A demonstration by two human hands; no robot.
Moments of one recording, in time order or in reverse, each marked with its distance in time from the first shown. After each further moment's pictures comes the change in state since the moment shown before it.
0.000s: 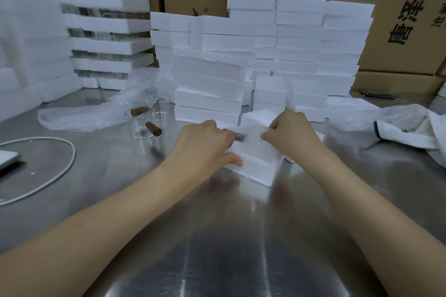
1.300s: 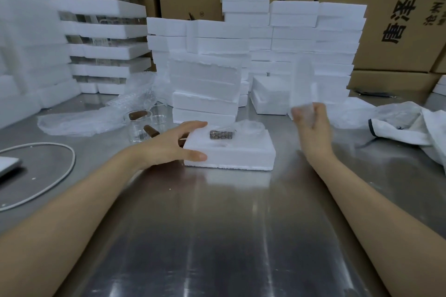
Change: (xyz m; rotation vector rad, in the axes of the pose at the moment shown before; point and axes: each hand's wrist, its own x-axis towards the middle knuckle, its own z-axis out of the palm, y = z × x) left_hand -0.001 -0.086 0.033 -1.021 -0.478 -0.174; right_hand 0.020 0.071 0.017 0.713 0.410 0.003
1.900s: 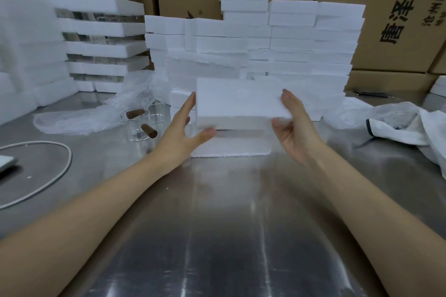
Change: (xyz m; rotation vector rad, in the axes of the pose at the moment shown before) left_hand 0.013 0.012 0.033 -0.168 0.438 0.252; right_hand -0.011 -0.050 0.014 0.913 -0.261 0.511
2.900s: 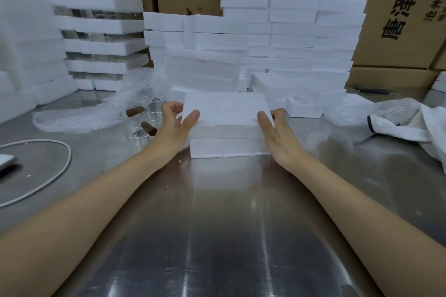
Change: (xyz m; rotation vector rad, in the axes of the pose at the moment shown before) left_hand 0.008 -0.004 -0.005 -0.060 0.147 -0.218; right_hand -0.004 0.033 -0.010 -1.117 -0.122 -0.248
